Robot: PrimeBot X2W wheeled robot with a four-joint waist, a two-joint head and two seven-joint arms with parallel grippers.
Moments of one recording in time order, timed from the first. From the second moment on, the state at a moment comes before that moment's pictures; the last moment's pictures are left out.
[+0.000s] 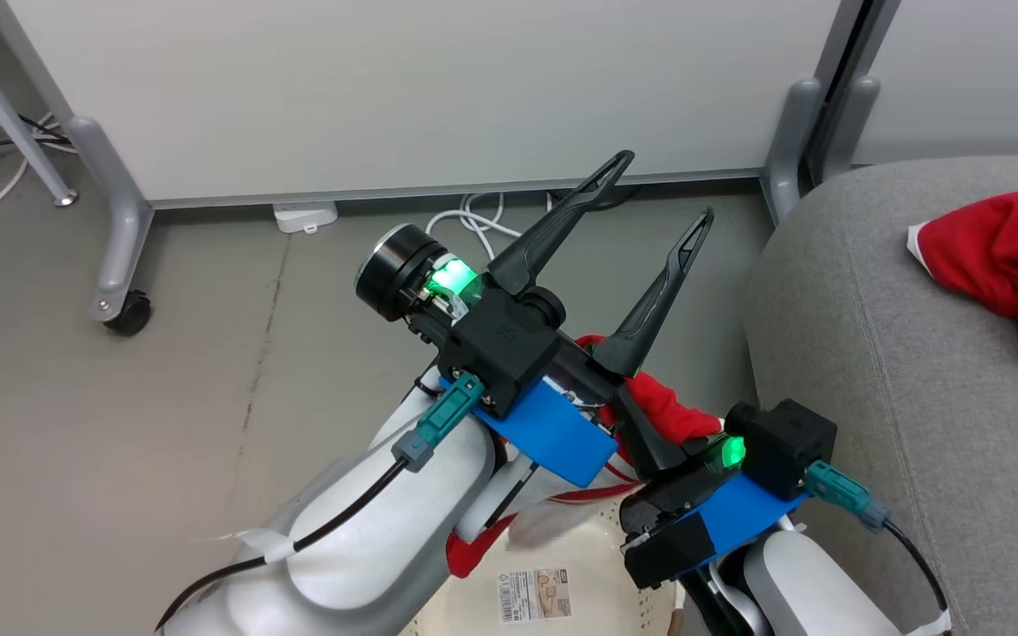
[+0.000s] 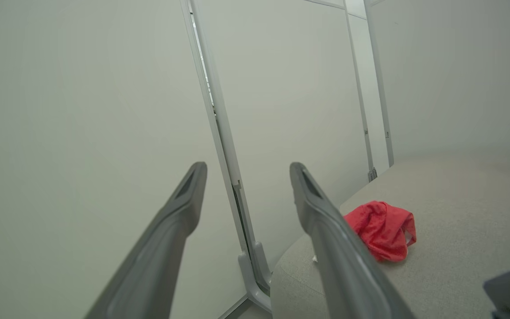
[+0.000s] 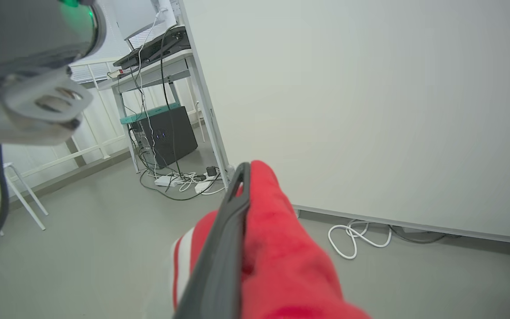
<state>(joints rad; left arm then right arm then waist) -0.72 0.14 -0.86 0.19 -0.41 0.06 -0.26 -0.32 -0.05 0.44 0.26 0.35 0.13 -0.26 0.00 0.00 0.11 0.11</state>
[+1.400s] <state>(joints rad) -0.73 0.18 -0.96 0.25 -0.39 0.03 -0.23 -0.26 -0.09 0.17 0.11 0.20 0.13 -0.26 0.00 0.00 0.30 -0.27</state>
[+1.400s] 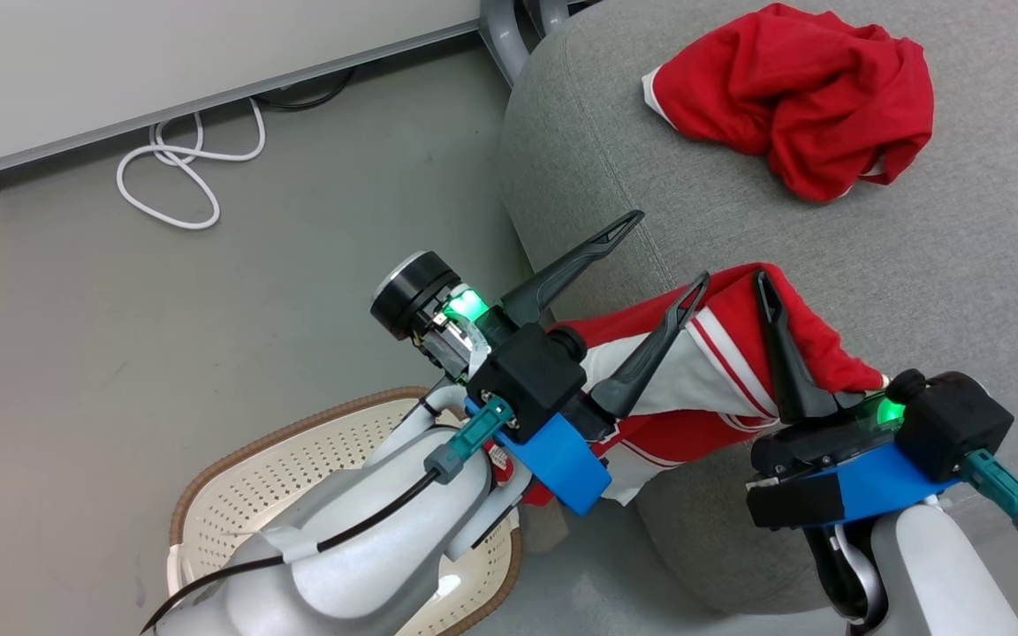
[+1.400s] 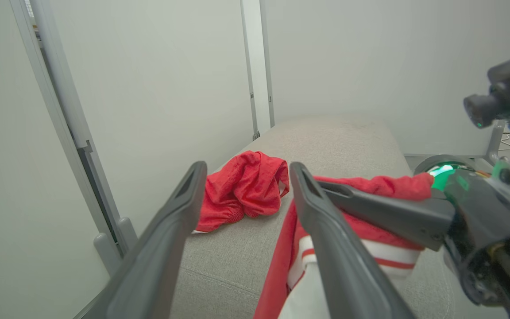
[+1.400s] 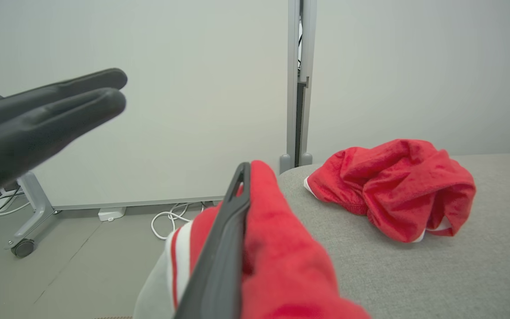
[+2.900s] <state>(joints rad) -0.83 0.25 -0.94 0.19 -0.36 0.05 -0.24 -1.14 -0.67 -0.14 0.37 0.14 0.13 -0.26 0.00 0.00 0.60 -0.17</state>
